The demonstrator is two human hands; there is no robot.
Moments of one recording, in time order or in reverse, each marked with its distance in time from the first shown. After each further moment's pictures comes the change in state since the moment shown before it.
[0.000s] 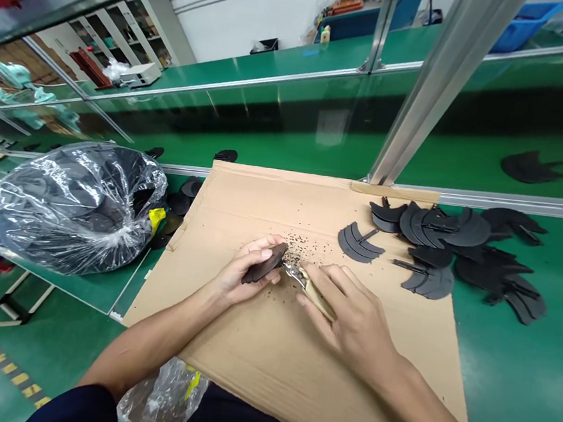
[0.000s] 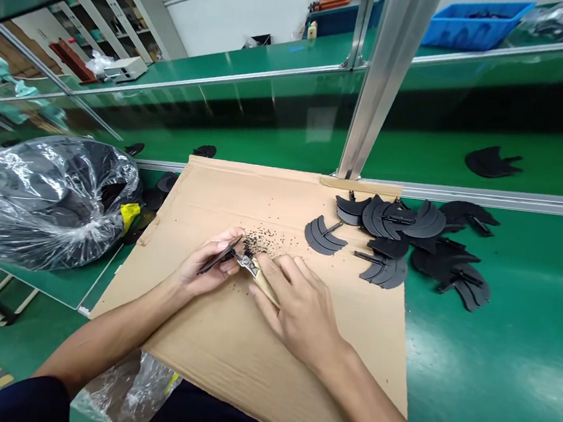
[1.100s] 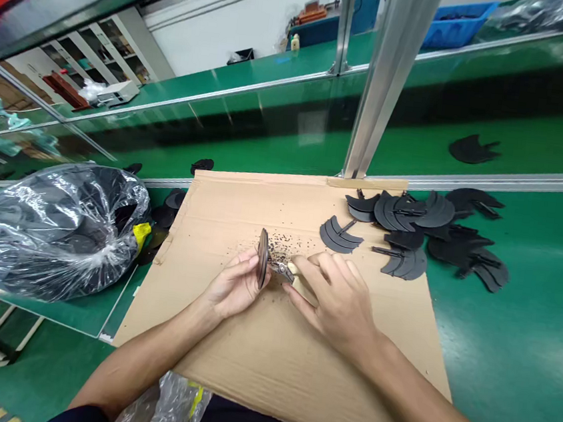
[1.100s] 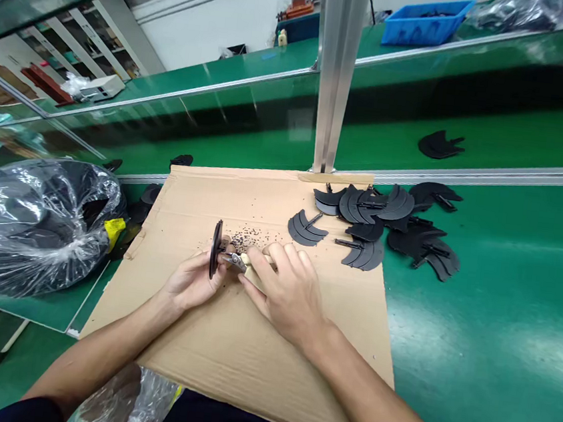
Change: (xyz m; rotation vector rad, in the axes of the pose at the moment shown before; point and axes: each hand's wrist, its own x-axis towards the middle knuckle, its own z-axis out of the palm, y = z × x) left_hand -0.009 -0.008 0.007 -0.150 0.106 -0.096; right_hand -0.002 0.002 0.005 -0.293 0.120 -0.018
